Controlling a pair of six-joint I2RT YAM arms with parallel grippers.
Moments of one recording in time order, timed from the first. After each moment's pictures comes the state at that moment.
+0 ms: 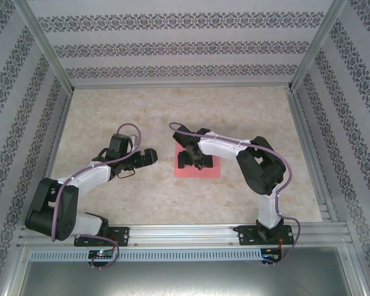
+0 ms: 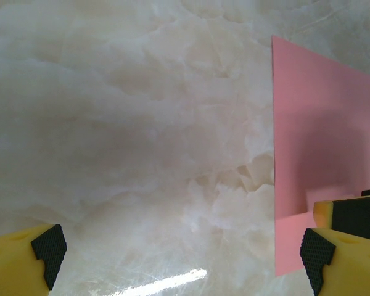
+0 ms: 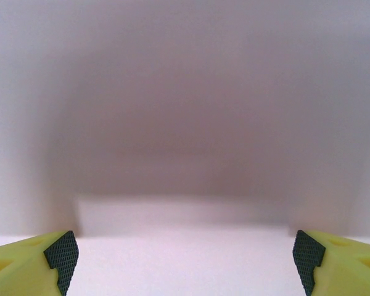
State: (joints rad) left arm -0.25 1.35 0.59 -0.10 0.31 -0.52; right arm 0.73 1.97 1.35 -0.83 0.07 0.73
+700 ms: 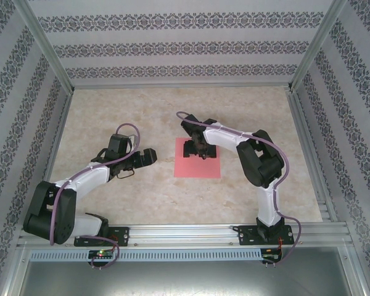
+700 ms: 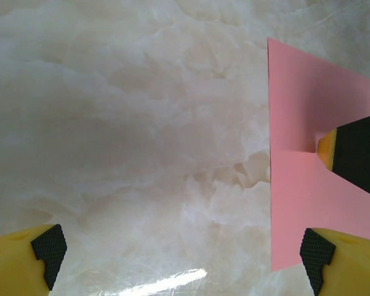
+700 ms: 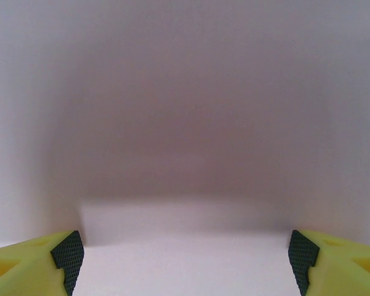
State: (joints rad) left arm -0.25 1.33 0.59 -0.13 0.30 -0.52; right arm 0.62 2.04 1.44 -0.80 0.06 0.67
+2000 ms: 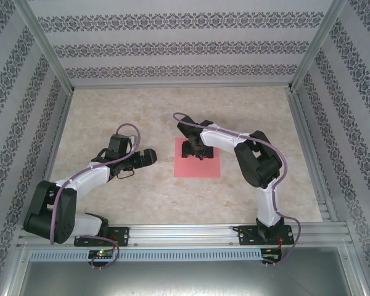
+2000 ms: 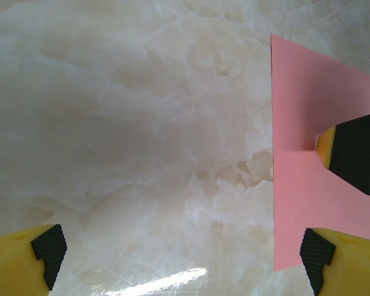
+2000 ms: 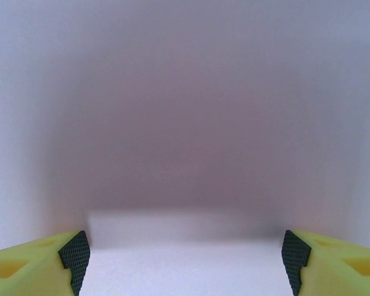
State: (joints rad) left arm -0.25 1.33 0.59 -0.13 0.30 -0.52; right arm 0.65 2.06 1.45 -0.80 0.11 0.71
